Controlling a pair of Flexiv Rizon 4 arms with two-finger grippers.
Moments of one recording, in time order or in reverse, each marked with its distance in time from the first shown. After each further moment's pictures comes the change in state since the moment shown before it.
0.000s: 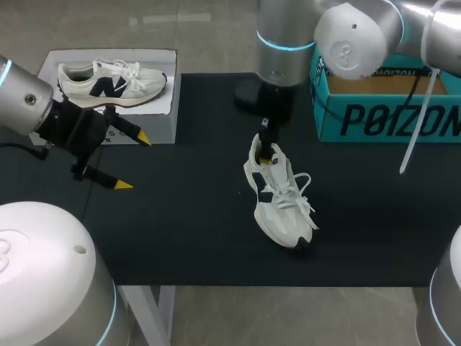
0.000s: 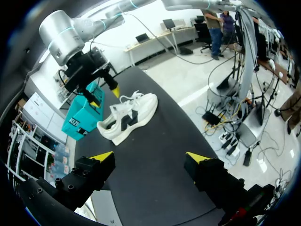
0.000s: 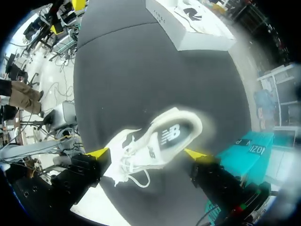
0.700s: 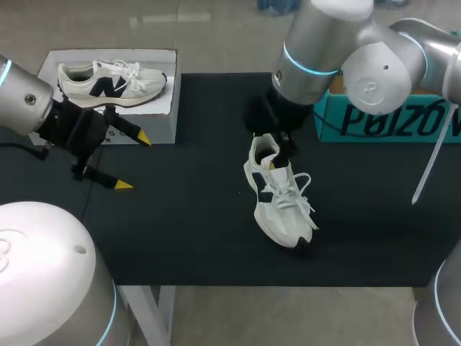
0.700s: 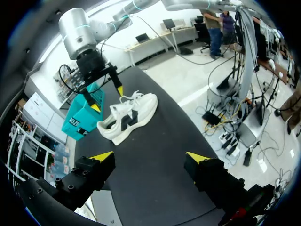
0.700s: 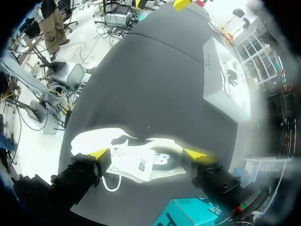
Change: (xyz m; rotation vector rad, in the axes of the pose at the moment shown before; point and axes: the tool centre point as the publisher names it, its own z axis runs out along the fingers) left arm 0.000 0.000 0.000 0.000 0.000 0.000; right arm -0.004 0.006 0.009 -0.177 -0.098 -0.645
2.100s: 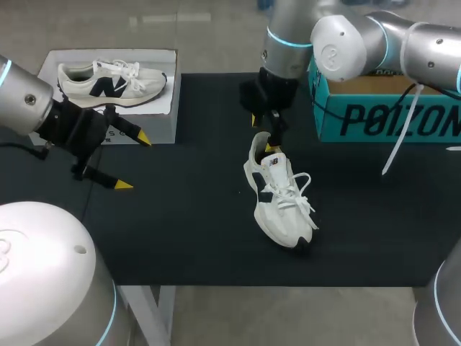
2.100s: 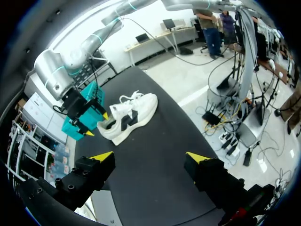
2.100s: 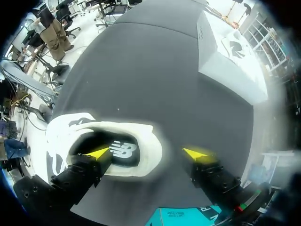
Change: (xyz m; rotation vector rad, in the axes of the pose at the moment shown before) left arm 0.000 0.000 0.000 0.000 0.000 0.000; right arm -0.082 -0.050 0.071 0.011 0.170 0.091
